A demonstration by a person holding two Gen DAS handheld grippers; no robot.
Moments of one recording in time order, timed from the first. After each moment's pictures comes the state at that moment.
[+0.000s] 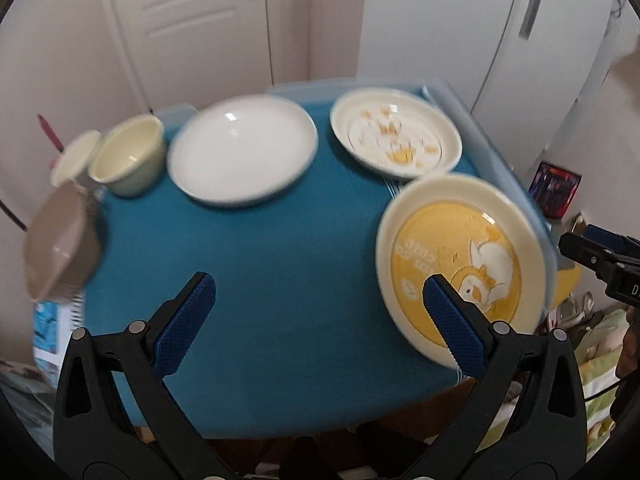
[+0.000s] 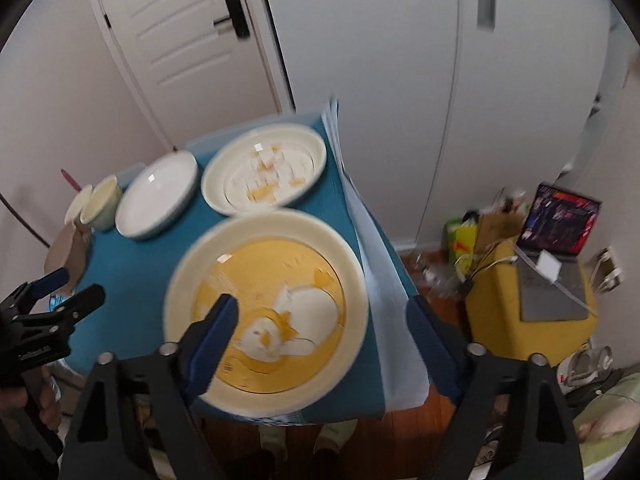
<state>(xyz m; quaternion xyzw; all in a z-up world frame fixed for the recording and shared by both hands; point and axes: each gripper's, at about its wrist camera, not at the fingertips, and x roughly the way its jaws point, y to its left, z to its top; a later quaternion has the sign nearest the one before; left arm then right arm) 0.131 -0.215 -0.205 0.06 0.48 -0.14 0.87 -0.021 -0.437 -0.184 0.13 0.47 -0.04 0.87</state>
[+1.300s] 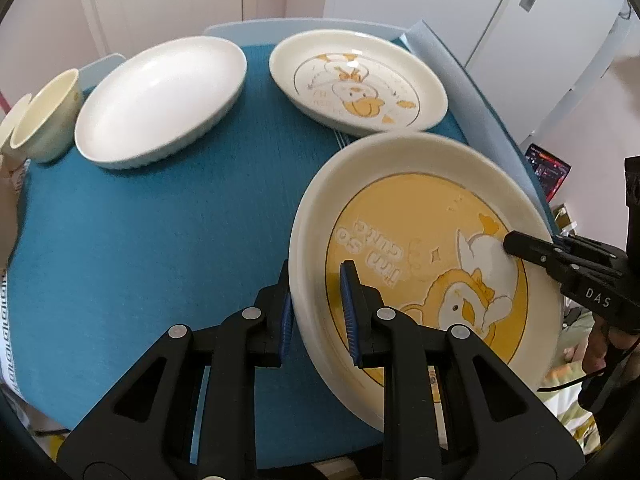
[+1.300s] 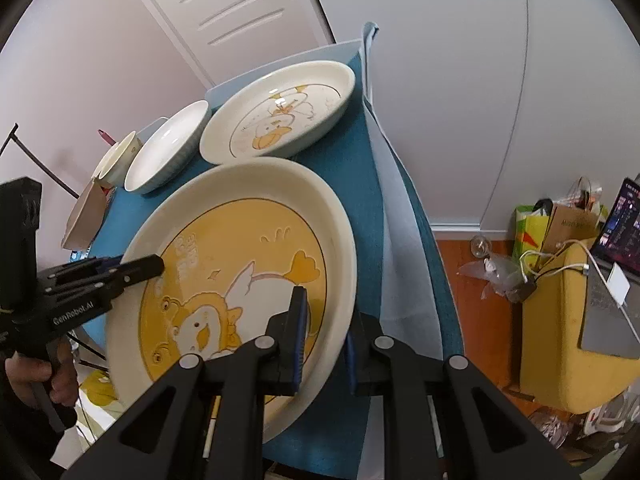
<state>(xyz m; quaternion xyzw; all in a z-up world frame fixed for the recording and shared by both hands) 0.154 -0.256 -0.266 0.02 0.53 -0.17 0.83 0.024 -0.465 -0.259 0.14 0.50 0.09 0.85</state>
